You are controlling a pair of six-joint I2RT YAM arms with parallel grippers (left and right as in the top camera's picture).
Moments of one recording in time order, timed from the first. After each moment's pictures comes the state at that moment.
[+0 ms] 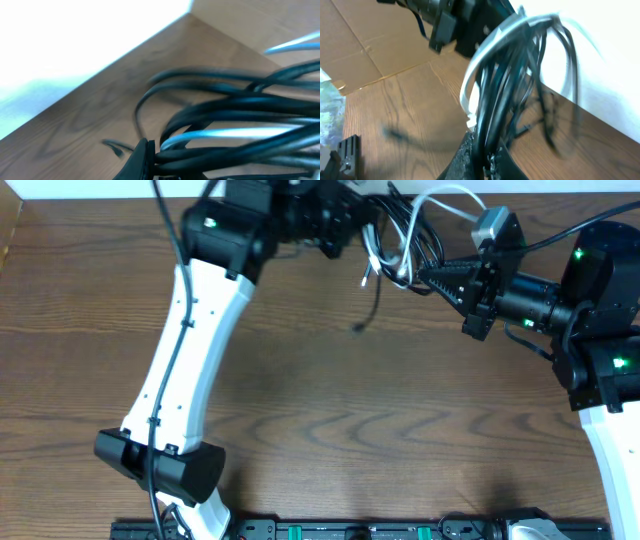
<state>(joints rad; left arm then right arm) -0.34 1.86 2.17 -0.92 0.61 0.18 0.12 1.24 1.38 -0.52 -0.90 -0.16</state>
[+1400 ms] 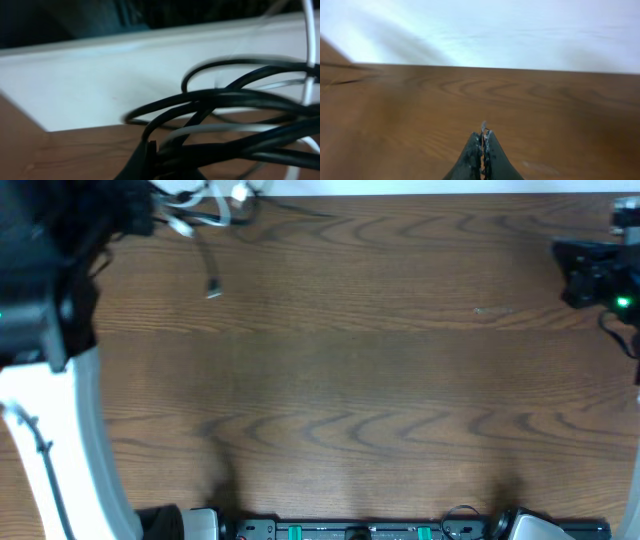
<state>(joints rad) 0.11 1.53 2.16 -0.96 0.18 0.14 -0.37 1.32 1.38 -0.59 -0.72 -0.07</state>
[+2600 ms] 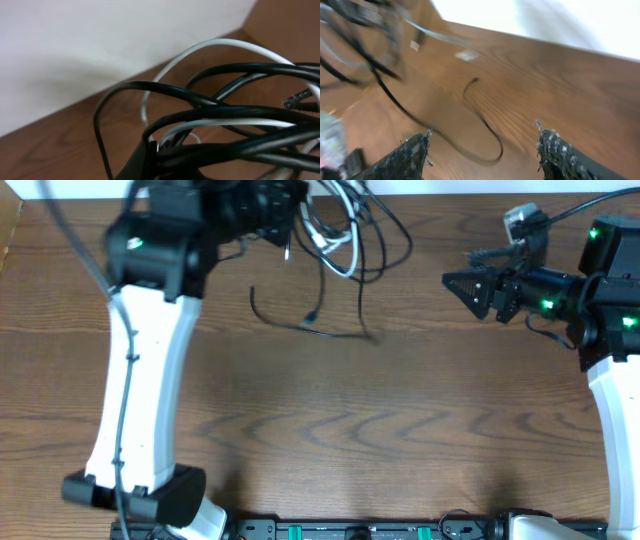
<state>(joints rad) -0.25 1.74 2.16 -0.97 0.44 0.09 -0.06 1.38 1.37 -0.64 -0.92 -0.11</state>
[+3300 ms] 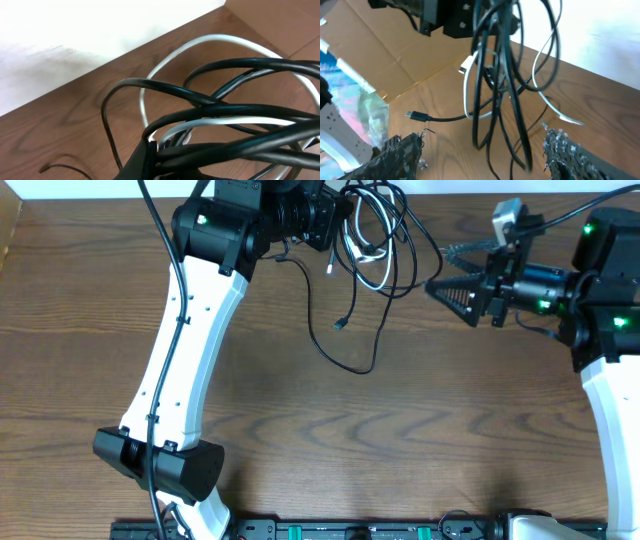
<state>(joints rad) -0.33 1.86 2.16 -0.95 0.47 0.09 -0.01 1.38 1.37 -0.54 -1.16 -0.12</state>
